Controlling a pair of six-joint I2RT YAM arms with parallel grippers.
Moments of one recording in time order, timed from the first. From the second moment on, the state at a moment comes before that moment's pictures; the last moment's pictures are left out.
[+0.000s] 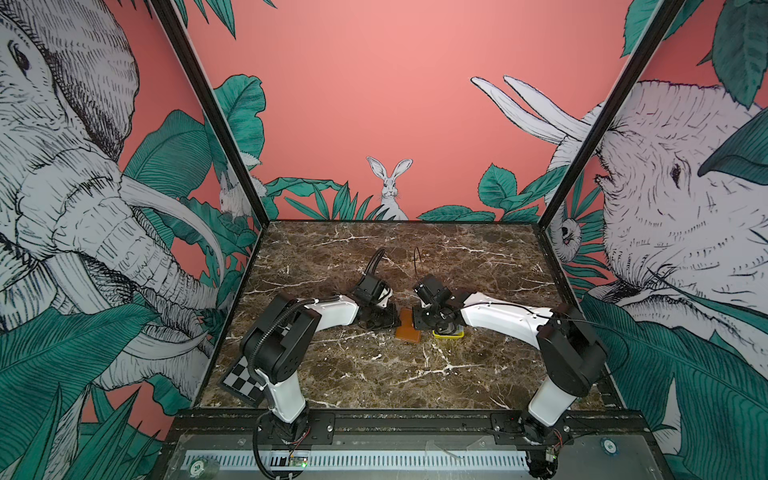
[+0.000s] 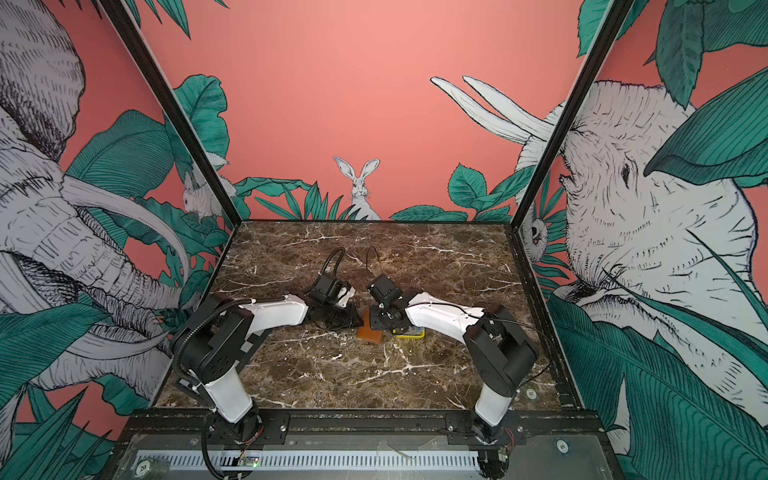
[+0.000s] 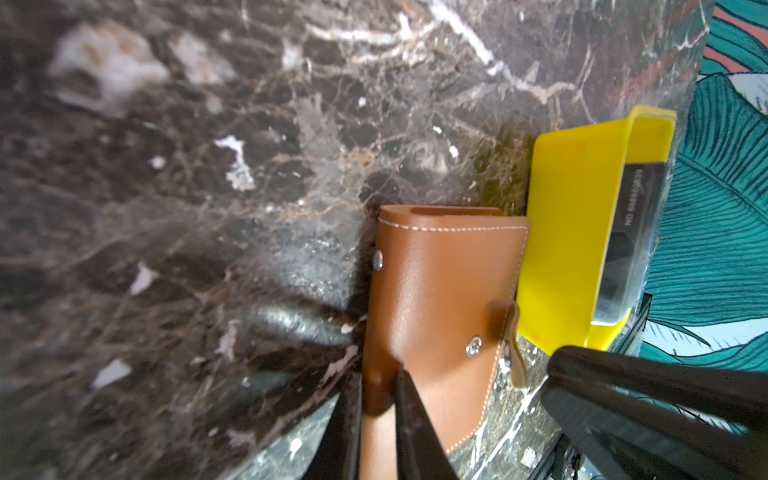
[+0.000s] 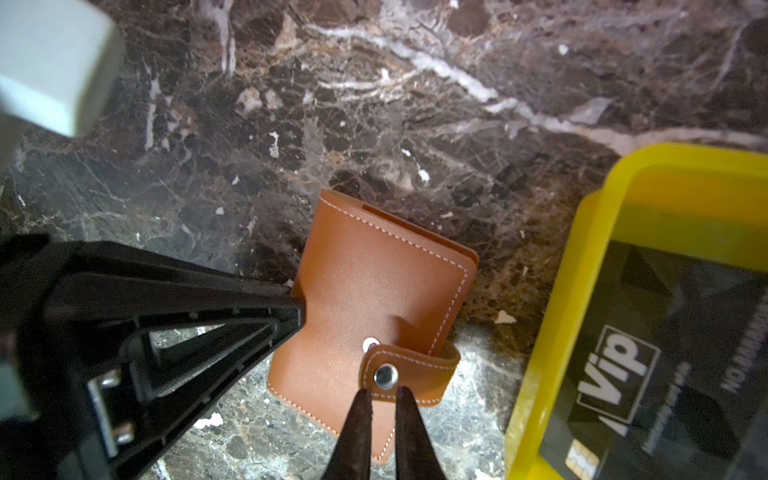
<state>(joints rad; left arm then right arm) -0.62 1.75 0.90 -0.19 0.46 -0.63 0.79 1.72 1.10 -0.50 -0.04 0.65</state>
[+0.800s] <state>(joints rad) -0.63 1.75 0.90 -0.20 0.46 -0.63 0.79 1.78 1.11 -0.48 -0.08 0.65</state>
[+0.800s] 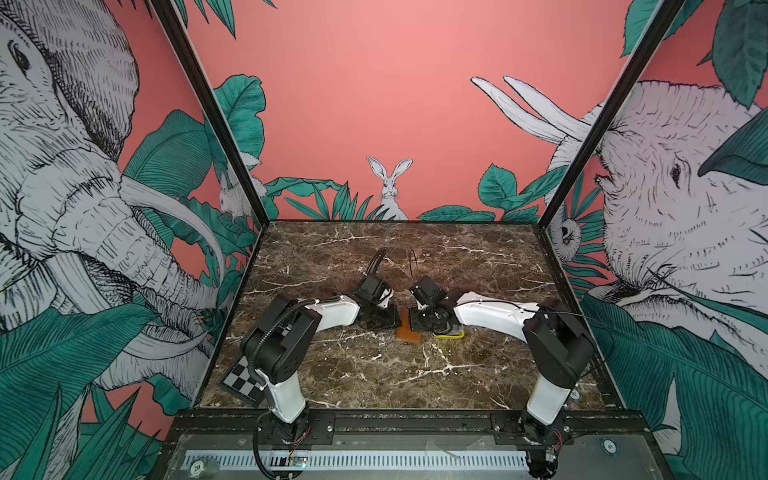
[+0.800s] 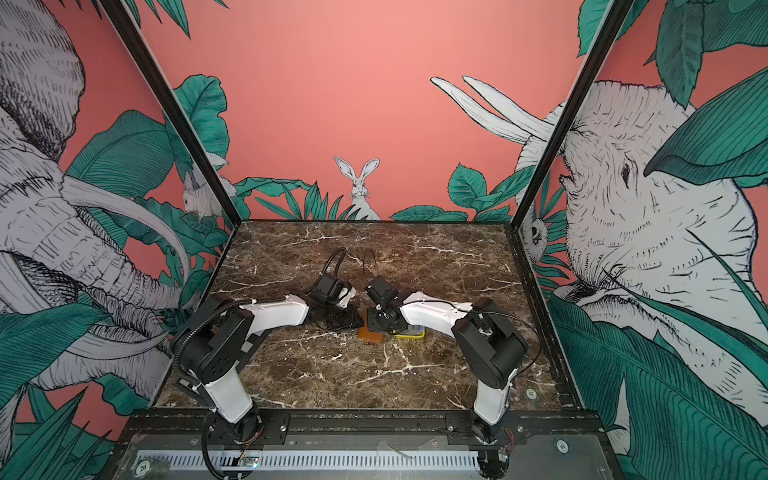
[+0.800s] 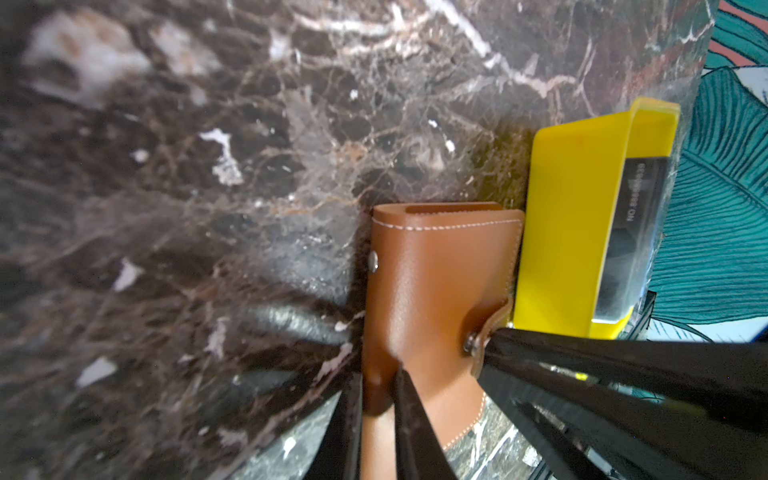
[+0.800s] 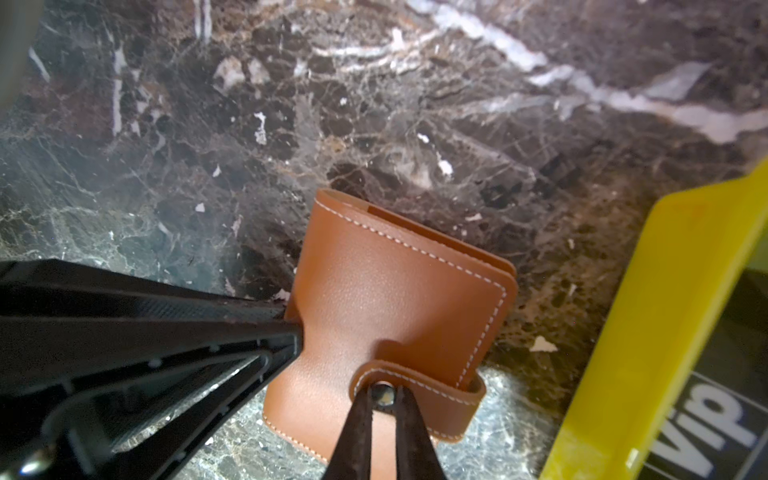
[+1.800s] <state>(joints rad) -0.64 1.76 0.91 -0.19 0.46 -0.63 0.80 1.86 1.25 -0.65 -0.02 0.63</state>
